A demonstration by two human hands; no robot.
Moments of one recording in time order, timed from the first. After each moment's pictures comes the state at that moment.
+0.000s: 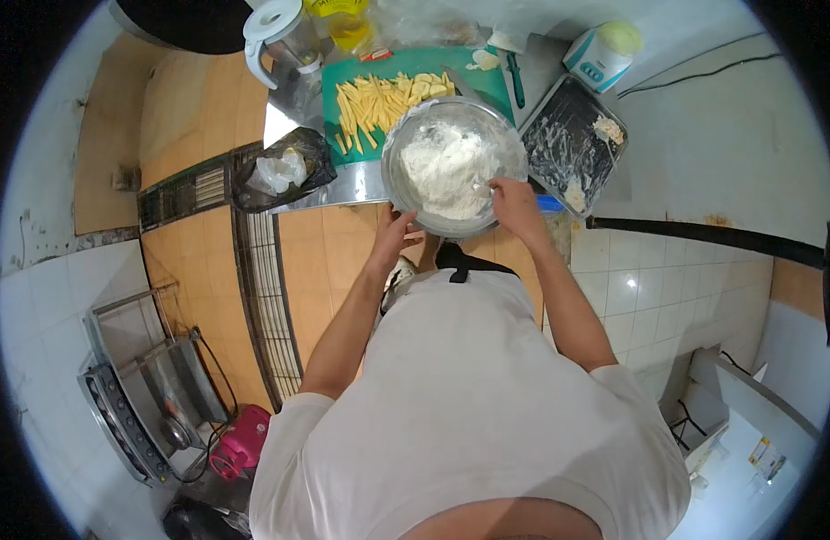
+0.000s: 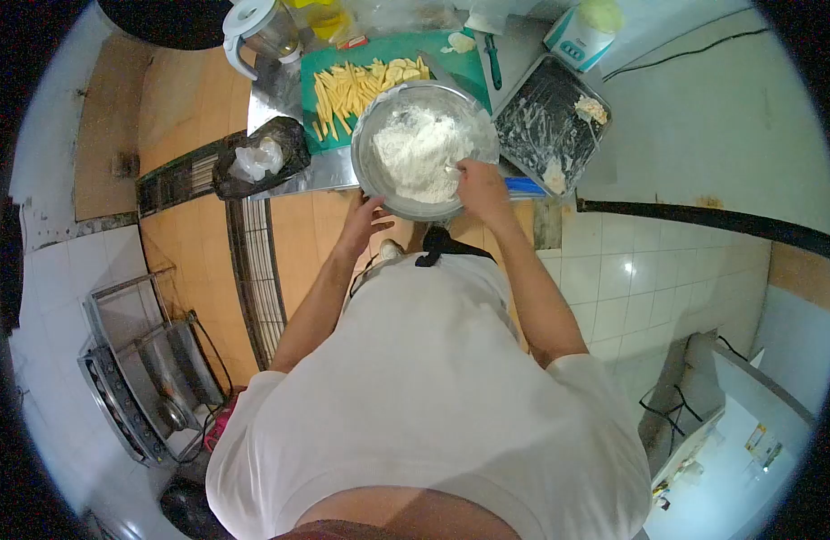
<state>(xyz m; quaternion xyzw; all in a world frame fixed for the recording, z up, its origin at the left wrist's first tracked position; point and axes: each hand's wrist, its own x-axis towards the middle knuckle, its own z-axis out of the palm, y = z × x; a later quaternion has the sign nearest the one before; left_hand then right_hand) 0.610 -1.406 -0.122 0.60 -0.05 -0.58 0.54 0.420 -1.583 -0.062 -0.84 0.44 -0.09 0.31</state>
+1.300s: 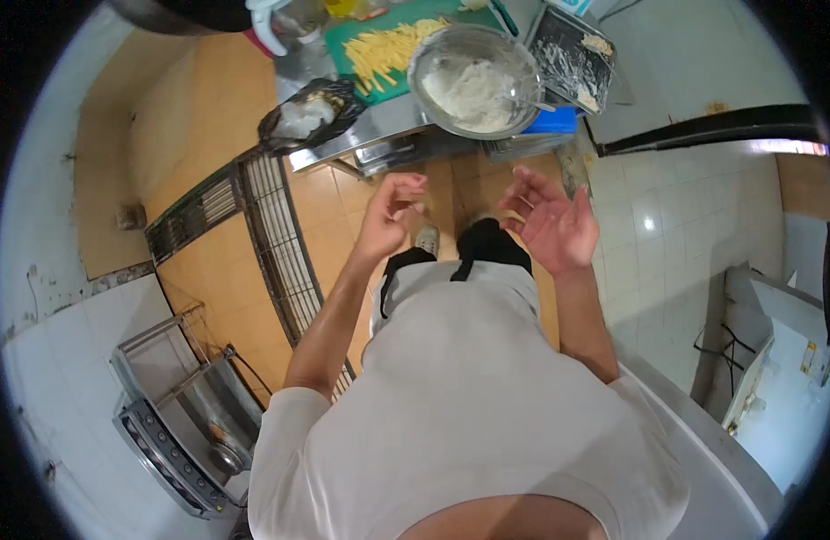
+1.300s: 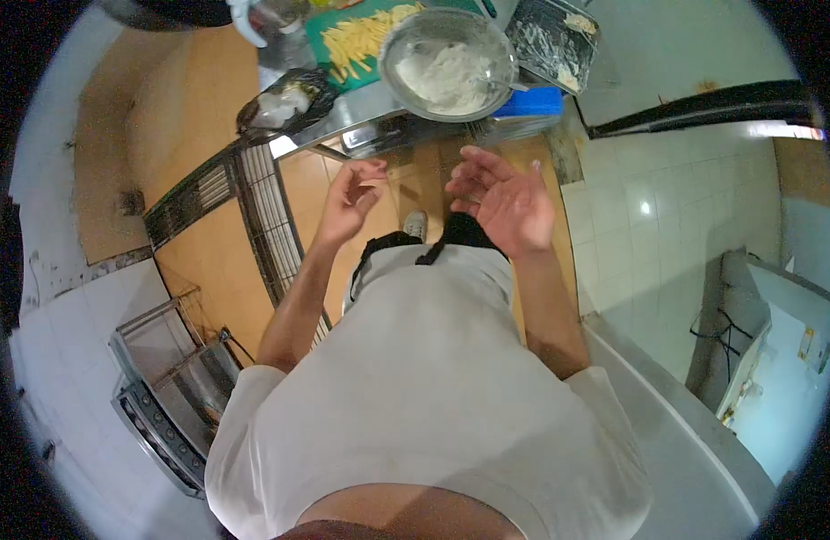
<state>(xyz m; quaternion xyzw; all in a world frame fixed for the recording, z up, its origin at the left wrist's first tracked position) 0.655 -1.231 -0.044 0.51 -0.41 -0.52 0.55 0.395 -1.324 0.043 -0.26 0.12 -0.34 0.89</state>
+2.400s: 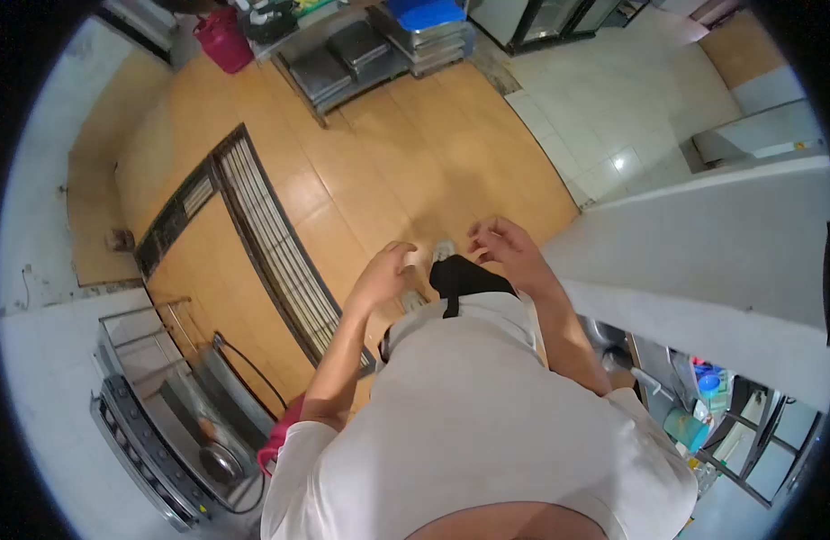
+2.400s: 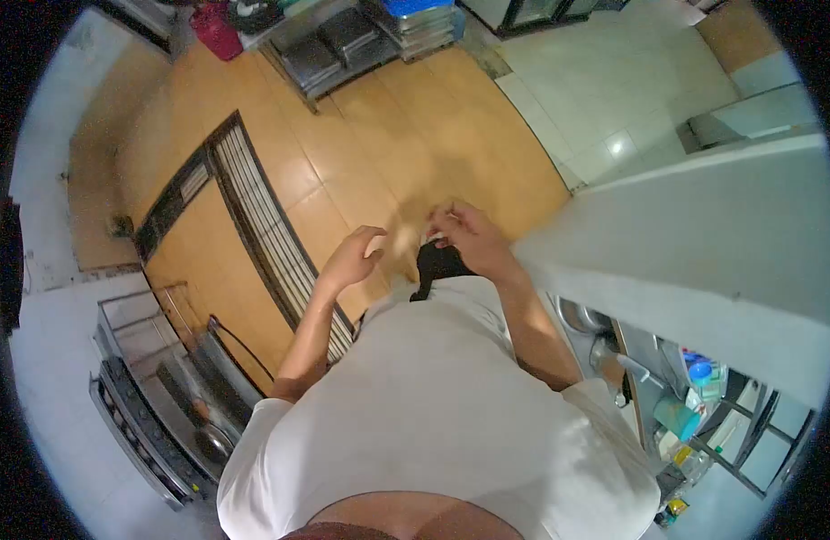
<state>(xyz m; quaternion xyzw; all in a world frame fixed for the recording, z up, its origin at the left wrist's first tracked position) 0.447 -0.591 -0.060 0.54 -0.70 -0.42 0.20 0.185 -0.634 0.031 -0.45 0.39 -0.35 0.72</state>
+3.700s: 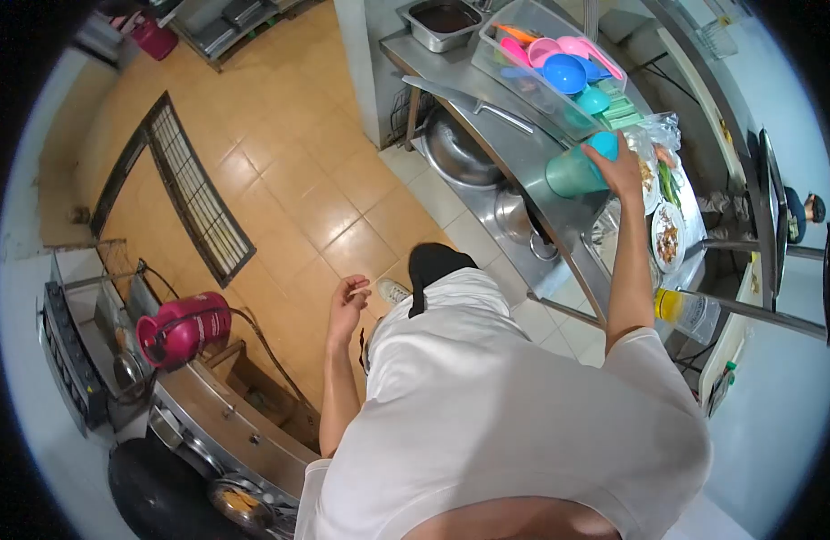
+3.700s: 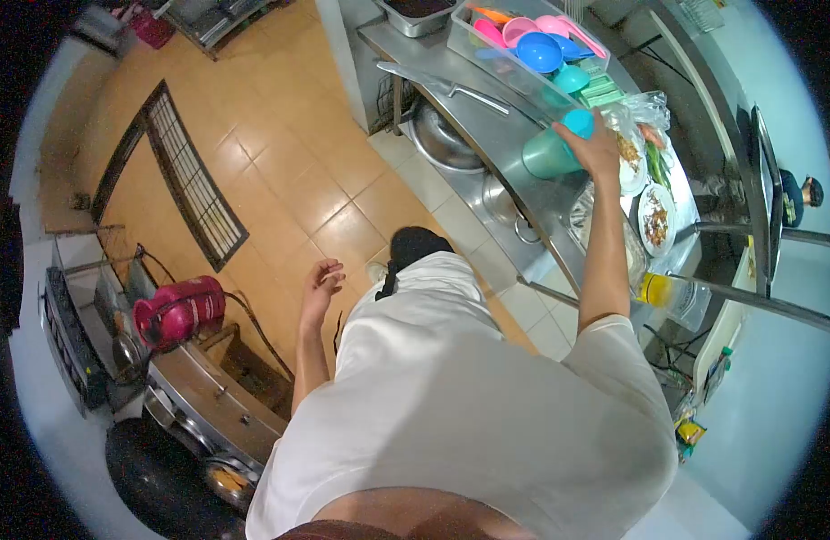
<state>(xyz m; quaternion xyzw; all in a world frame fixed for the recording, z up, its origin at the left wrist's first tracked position) -0.089 0.170 -0.123 0.63 -0.30 -0.64 0.33 -0.604 -0.044 0.055 -0.53 0.84 -0.11 0.03</state>
